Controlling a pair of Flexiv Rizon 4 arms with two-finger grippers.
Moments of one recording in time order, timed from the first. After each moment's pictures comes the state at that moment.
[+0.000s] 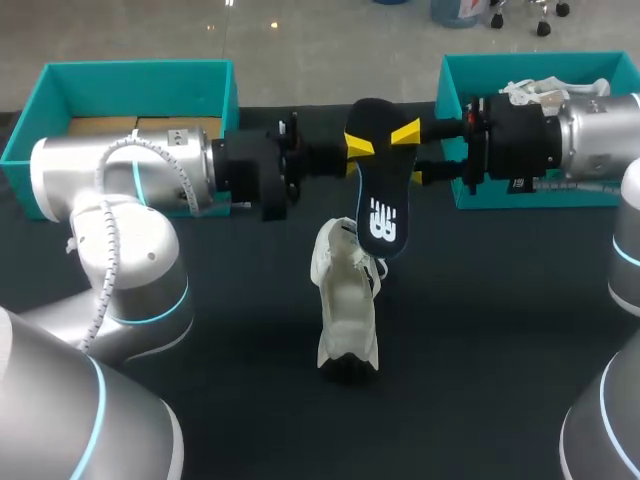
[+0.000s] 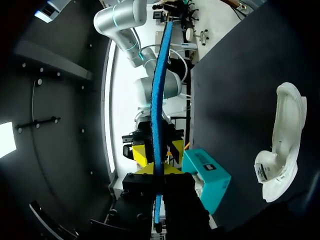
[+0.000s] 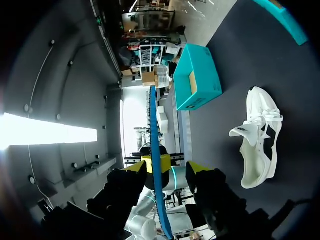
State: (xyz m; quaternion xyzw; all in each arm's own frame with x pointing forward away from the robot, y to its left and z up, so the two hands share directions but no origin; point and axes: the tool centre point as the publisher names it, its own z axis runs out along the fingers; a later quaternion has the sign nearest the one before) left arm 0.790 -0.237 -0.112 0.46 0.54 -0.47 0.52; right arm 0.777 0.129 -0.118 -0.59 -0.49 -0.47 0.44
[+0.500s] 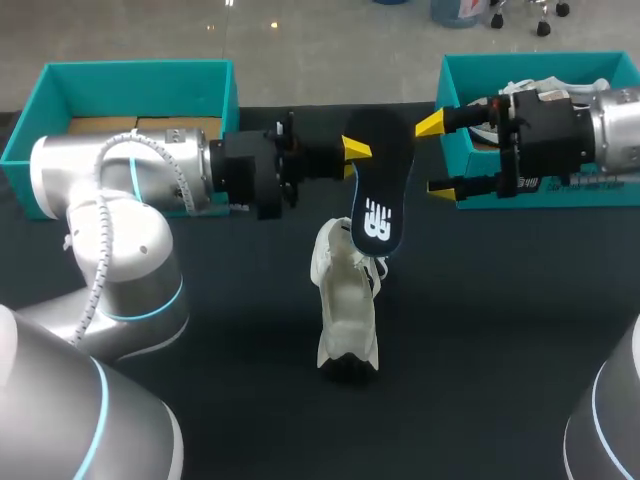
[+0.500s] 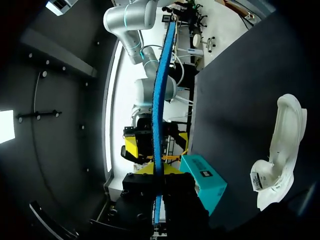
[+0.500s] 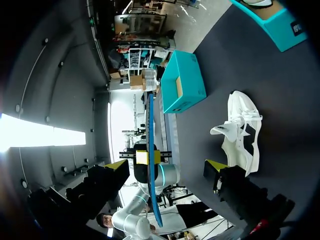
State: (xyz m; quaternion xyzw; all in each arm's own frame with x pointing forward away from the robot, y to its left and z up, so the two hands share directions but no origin) left arm 0.788 -0.235 -0.114 0.45 0.55 -0.49 0.50; right arm 0.768 0.098 -0.120 -0.62 -0.51 -0.44 0.41
